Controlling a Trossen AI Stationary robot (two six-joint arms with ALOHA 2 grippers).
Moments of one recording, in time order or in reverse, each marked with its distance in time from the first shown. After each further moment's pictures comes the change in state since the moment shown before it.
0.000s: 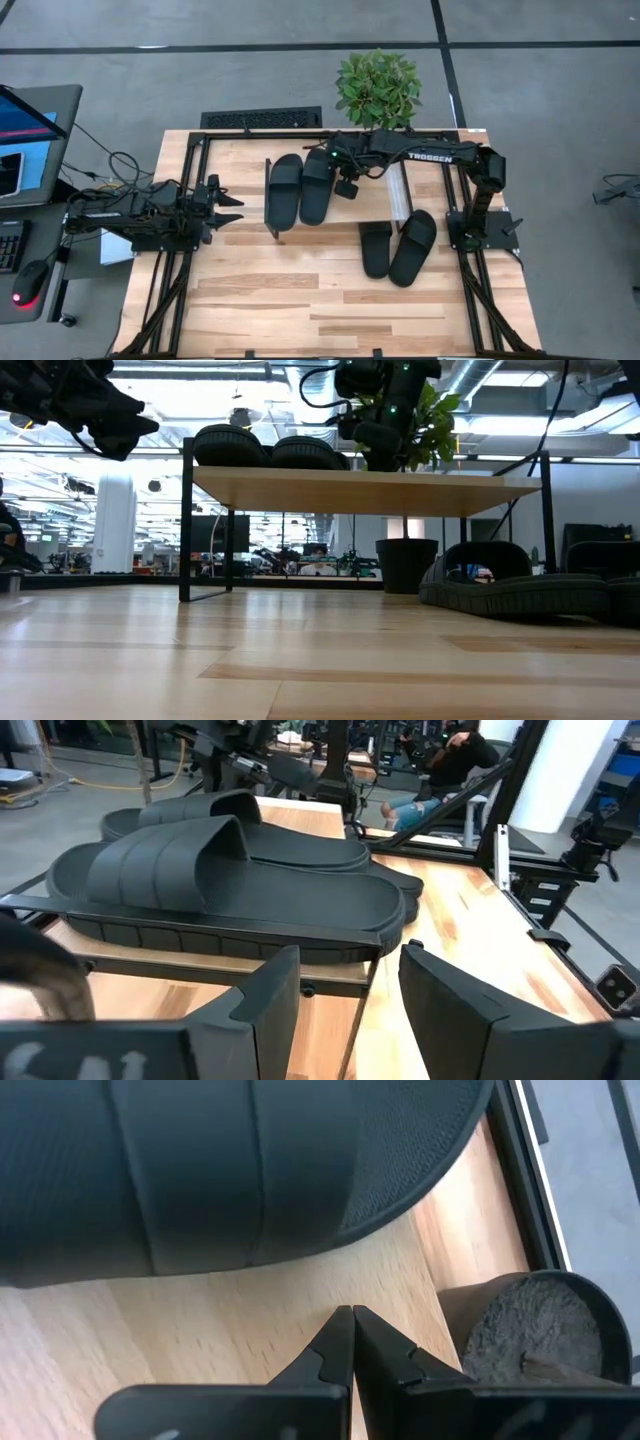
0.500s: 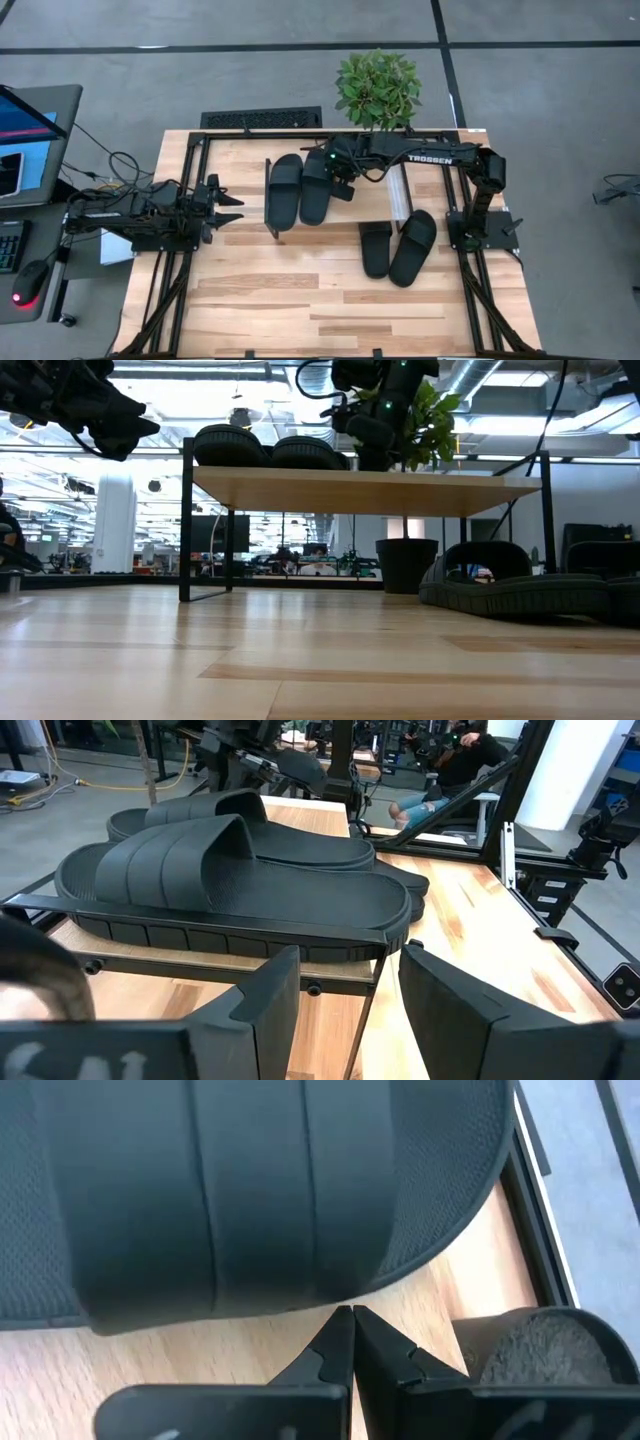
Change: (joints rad) left arm 0.000 0.000 0.000 -0.004 -0.011 0.010; right arm 0.017 0.000 0.000 0.061 -0.006 -0.010
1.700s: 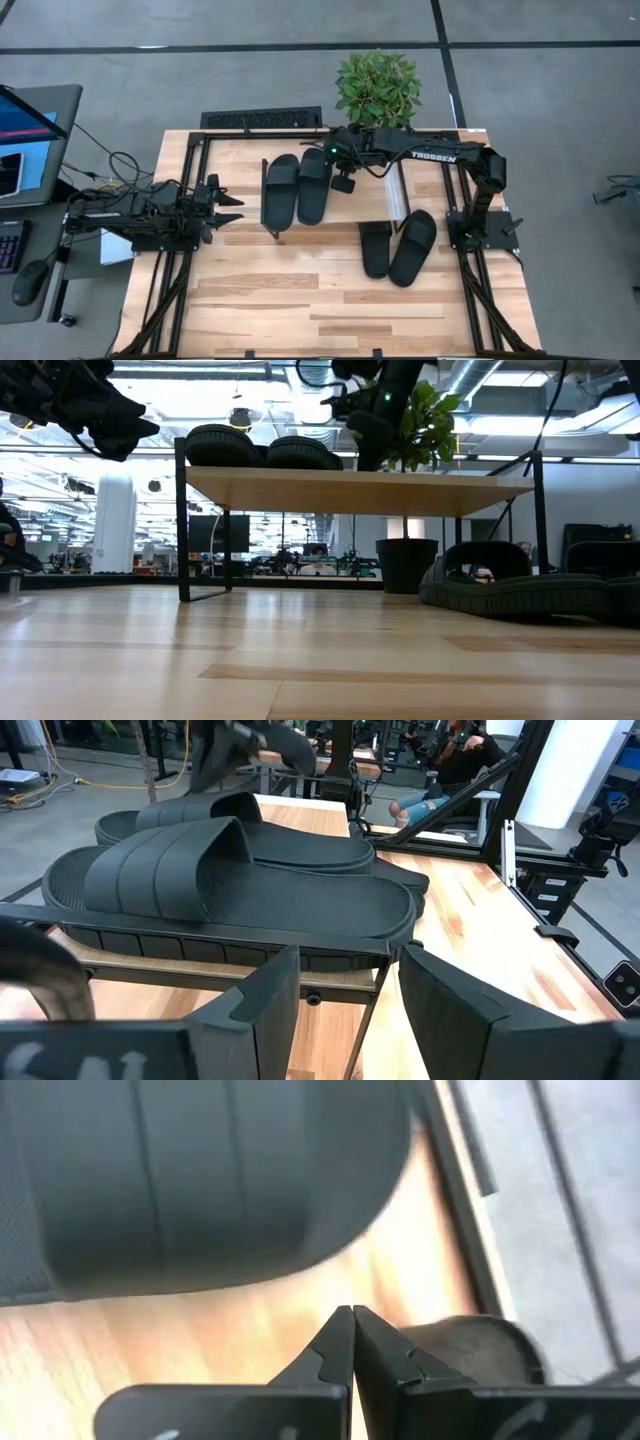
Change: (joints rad) left arm 0.000 0.000 0.000 -0.004 0.000 0.001; right arm 0.004 -0.004 0.078 -0.048 0.104 -0.051
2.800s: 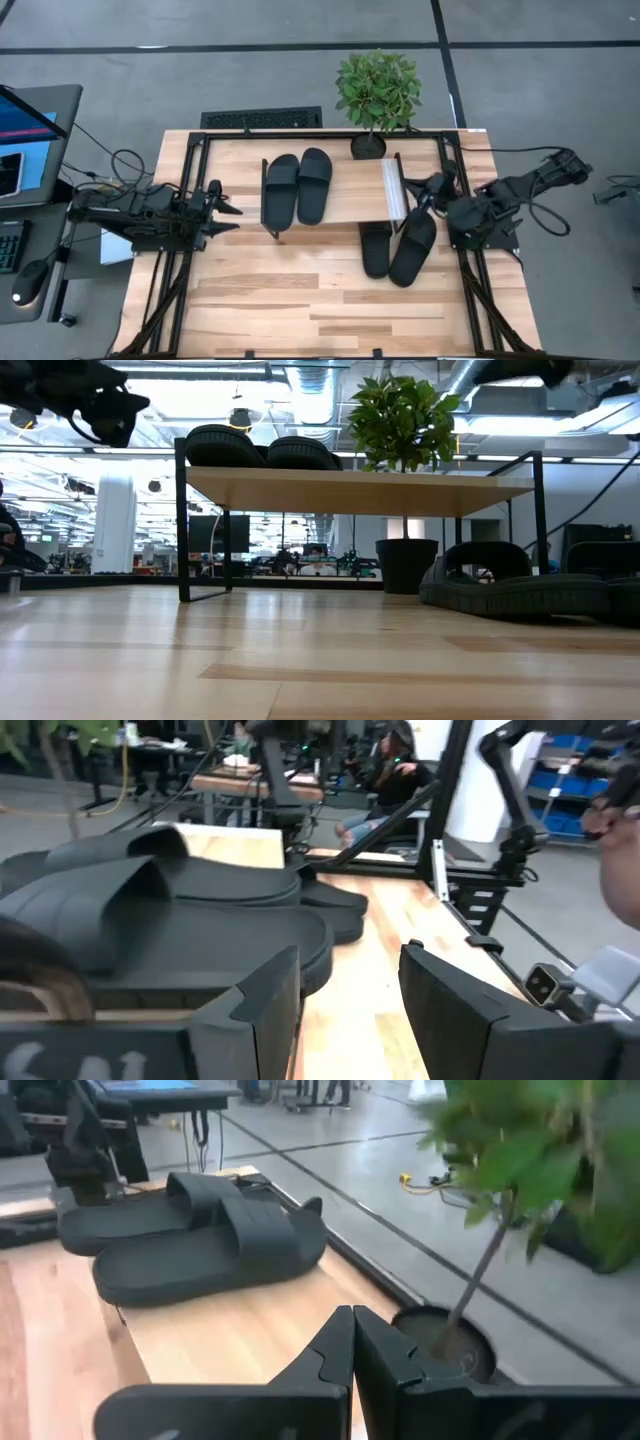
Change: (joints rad) left arm -0.139 0.000 0.000 0.077 0.006 -0.006; right arm 0.679 -1.002 -0.867 0.398 0.715 0.514
